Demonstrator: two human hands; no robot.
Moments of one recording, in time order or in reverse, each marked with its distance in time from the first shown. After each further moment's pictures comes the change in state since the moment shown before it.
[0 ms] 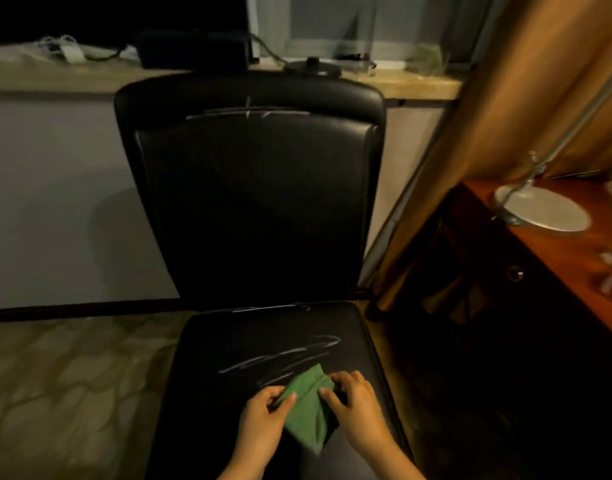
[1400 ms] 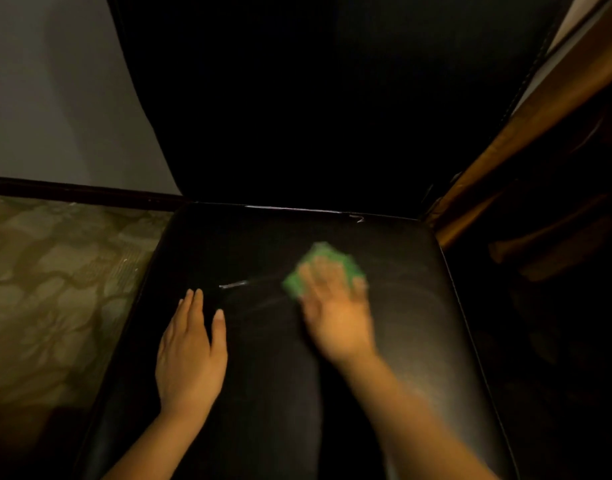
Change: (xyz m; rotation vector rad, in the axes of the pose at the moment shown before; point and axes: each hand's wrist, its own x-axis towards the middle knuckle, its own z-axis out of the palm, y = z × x) left_hand 0.151 -0.156 -0.046 0.641 0.471 0.145; right_hand 0.158 0.095 0.190 -0.615 0.191 -0.446
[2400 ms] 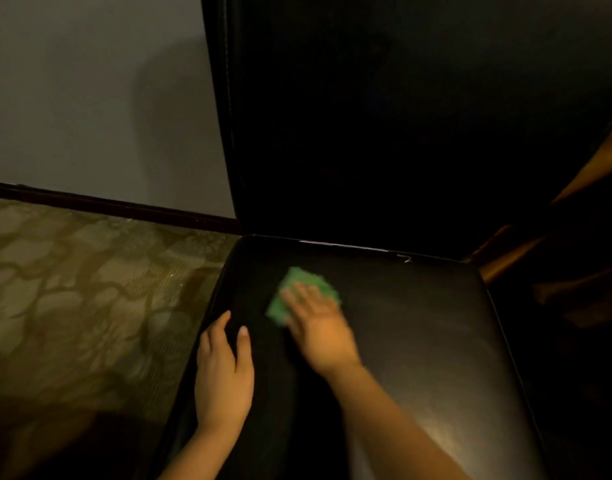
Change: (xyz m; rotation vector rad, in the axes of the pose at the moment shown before) left_hand 0.019 -0.013 -0.047 -0.330 0.065 -0.133; right_hand 0.046 -0.091 0.010 0.309 -0.252 -0.167
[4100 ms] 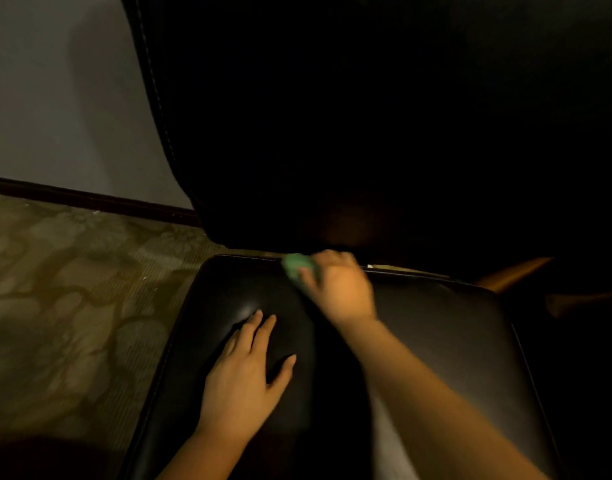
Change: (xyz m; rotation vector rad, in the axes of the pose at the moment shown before) left_hand 0.067 0.022 0.061 0.489 -0.306 0.397; right_hand 0.113 0.071 -0.040 -0.126 0.183 0.098
